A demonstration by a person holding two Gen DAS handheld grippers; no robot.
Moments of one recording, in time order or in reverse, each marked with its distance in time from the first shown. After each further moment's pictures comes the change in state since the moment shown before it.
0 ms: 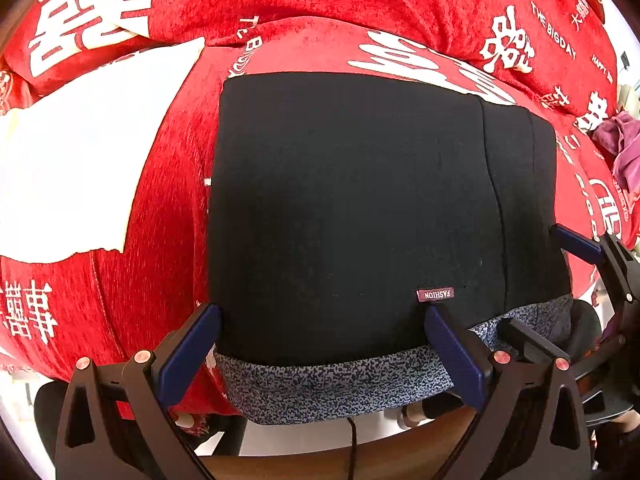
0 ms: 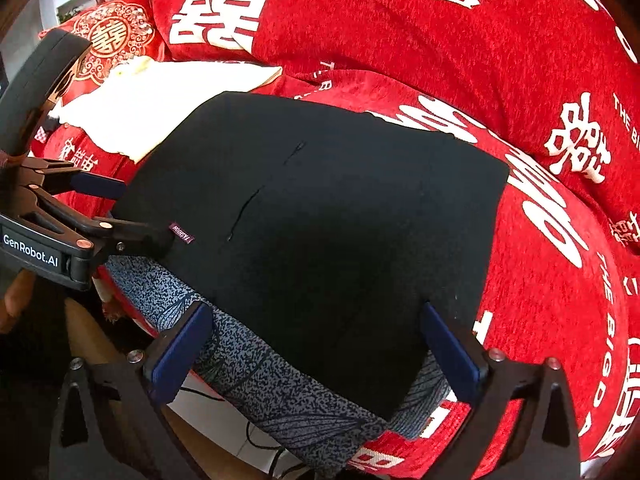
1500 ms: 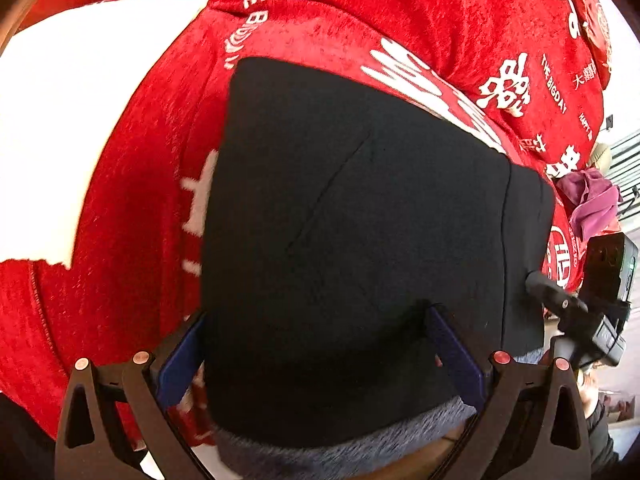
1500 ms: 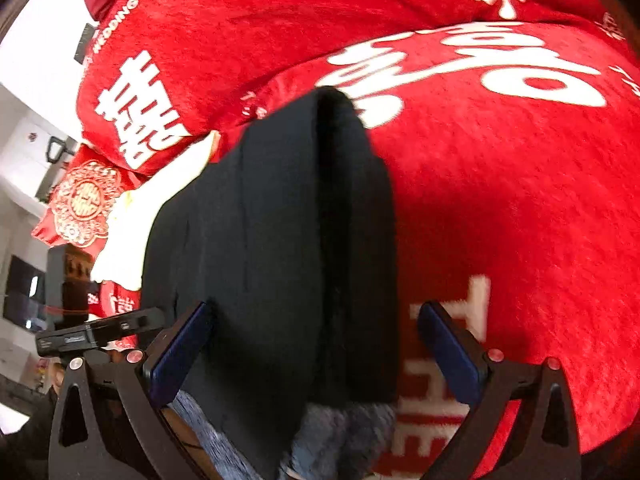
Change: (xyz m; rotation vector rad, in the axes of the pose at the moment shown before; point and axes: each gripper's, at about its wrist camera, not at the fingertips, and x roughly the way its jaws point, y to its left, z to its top) left arm 0.035 0.039 0.035 -0.151 0.026 -0.246; right arm 0.035 -0.112 -0.021 0.576 -0.027 0.334
